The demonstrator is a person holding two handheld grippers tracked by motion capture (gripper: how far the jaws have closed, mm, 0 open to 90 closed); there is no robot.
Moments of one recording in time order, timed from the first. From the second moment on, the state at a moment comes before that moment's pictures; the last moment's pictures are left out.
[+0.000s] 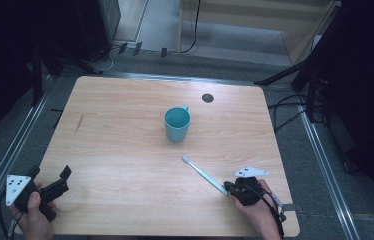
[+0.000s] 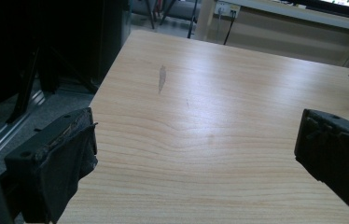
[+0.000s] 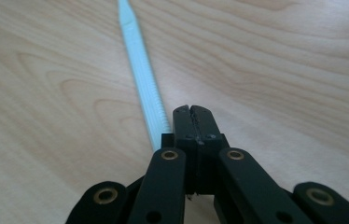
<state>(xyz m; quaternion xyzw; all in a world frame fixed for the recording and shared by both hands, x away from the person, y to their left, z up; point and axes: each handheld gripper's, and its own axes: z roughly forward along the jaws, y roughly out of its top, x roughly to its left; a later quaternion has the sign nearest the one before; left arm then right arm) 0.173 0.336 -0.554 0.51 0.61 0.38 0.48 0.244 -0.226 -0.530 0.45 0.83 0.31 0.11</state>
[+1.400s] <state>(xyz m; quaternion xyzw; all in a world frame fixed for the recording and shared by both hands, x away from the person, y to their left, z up) 0.173 0.338 -0.554 0.51 0.61 0.37 0.48 0.287 -0.132 -0.504 0.39 0.90 0.16 0.08</state>
